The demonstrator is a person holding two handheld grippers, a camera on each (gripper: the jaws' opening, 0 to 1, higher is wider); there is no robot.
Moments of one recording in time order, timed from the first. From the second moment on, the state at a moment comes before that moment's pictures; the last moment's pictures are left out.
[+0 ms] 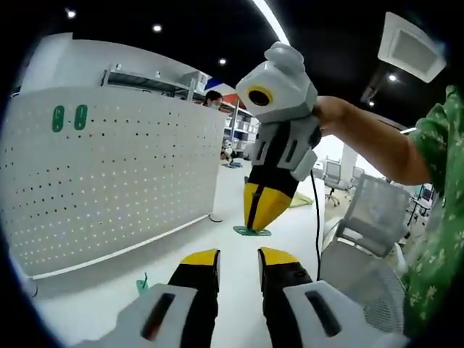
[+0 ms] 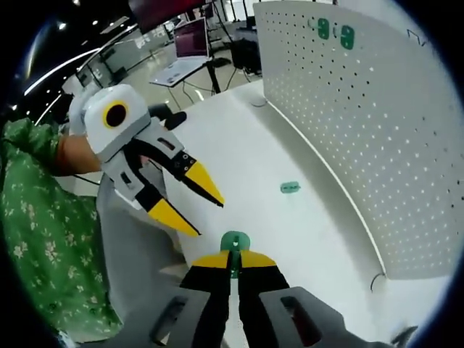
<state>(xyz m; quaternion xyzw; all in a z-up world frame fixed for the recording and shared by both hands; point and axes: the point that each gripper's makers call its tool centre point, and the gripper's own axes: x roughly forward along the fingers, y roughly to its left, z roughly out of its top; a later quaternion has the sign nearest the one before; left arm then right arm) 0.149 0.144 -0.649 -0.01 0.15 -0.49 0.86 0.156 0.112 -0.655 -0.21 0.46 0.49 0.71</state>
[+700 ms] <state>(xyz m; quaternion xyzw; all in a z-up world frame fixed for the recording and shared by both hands) 0.164 0.165 -0.635 -0.02 0.14 -0.47 0.87 0.184 0.113 -0.638 -0.17 0.37 0.43 0.80</state>
